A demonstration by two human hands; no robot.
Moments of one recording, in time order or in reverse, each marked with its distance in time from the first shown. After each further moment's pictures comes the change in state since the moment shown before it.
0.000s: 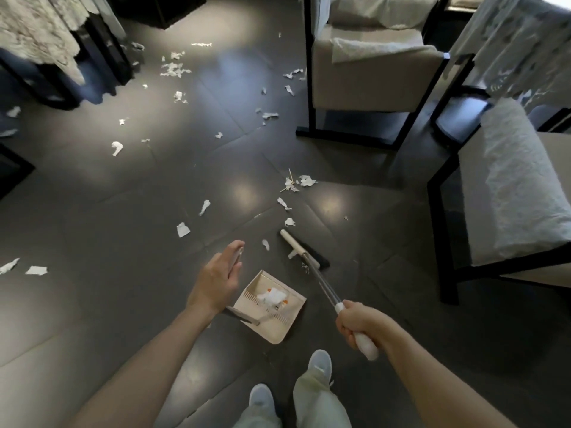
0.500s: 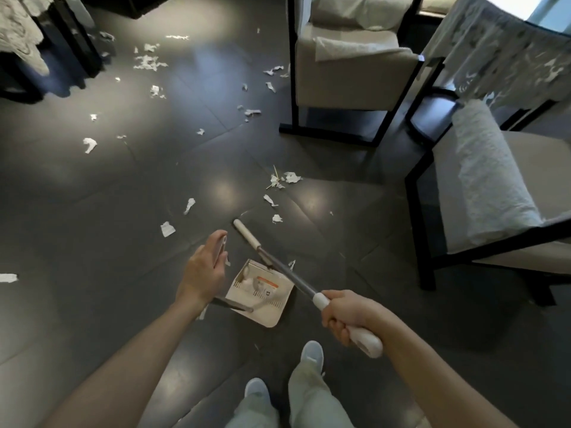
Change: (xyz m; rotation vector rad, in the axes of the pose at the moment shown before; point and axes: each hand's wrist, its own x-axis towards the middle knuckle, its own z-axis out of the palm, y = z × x) left_hand 0.005 -0.022 -0.025 -0.096 0.040 -0.019; right_hand -0.086 -0.043 0.020 0.302 -0.151 0.003
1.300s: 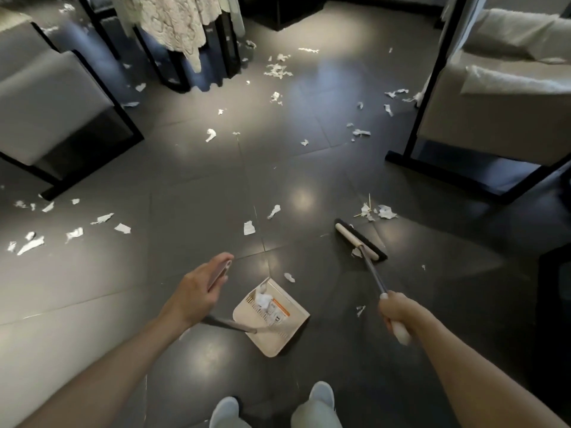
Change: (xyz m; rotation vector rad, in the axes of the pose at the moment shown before) left_hand 0.009 -0.118 -0.102 0.146 0.146 -0.067; right_hand 0.152 -0.146 0.006 -0.800 0.260 -0.068
